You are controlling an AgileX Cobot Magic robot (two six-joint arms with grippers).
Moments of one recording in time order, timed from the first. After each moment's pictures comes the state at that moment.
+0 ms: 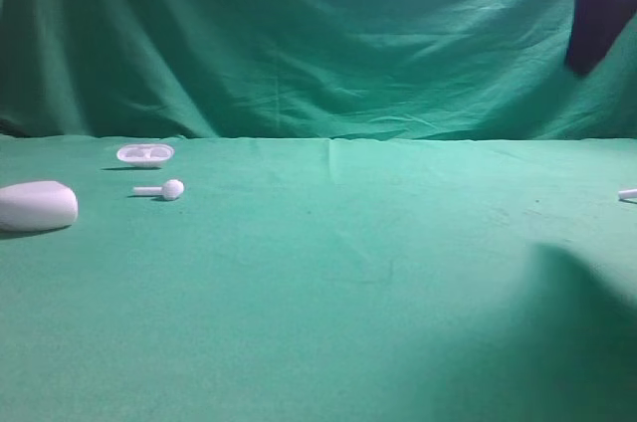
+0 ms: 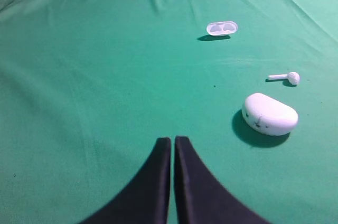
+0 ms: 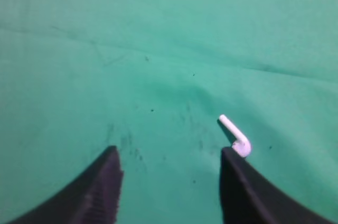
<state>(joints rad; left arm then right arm) -0.05 -0.01 0.02 -0.06 0.35 0.07 0.24 1.40 -0.85 0.11 0.54 -0.14</state>
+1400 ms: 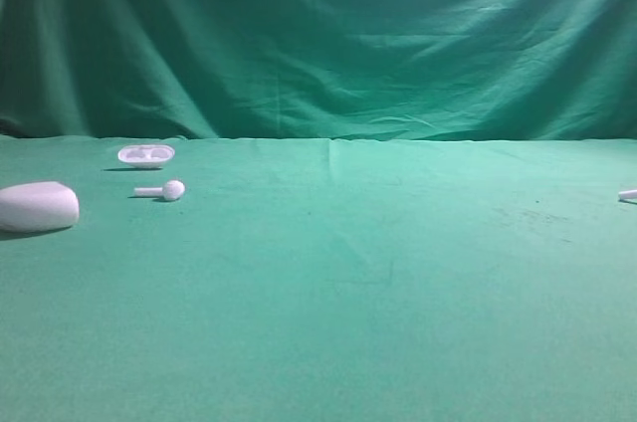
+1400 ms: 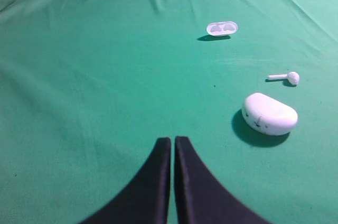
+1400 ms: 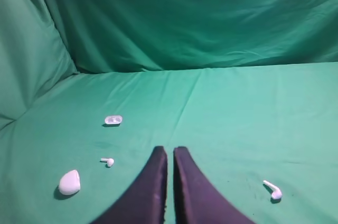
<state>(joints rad) -0.05 -0.01 0.02 -0.06 0.35 0.07 0.24 0.22 -0.70 0.18 0.83 -0.02</state>
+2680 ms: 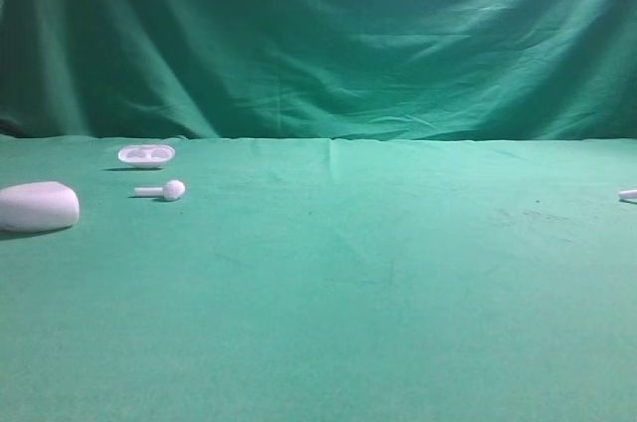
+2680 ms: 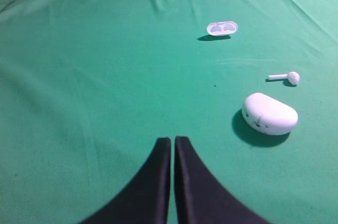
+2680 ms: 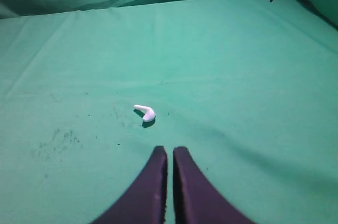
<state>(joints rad) -0.05 -0.01 0.02 -0.06 0.35 0.07 0.04 -0.01 0.02 0.01 0.38 -0.01</state>
